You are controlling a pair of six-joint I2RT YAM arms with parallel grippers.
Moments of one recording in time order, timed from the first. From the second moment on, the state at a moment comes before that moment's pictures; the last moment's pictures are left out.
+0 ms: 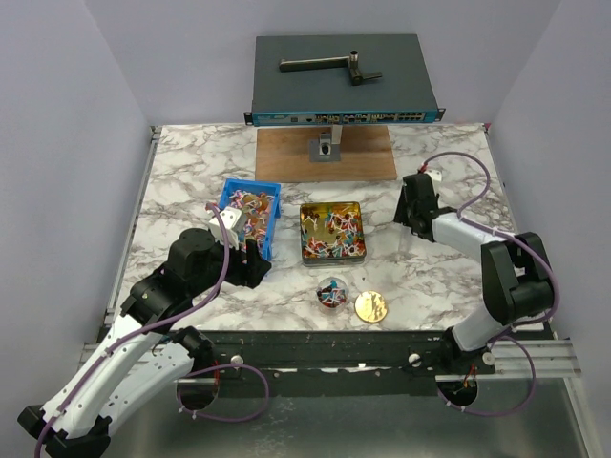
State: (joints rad) left arm -0.62 0.60 0.78 -0.67 0.07 -0.30; right arm 0.27 1.62 0.85 -0.06 0.39 0.39
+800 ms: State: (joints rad) left arm -0.62 0.60 0.78 -0.67 0.06 -0.30; right arm 0.26 1.32 0.91 -0.25 0.15 0.39
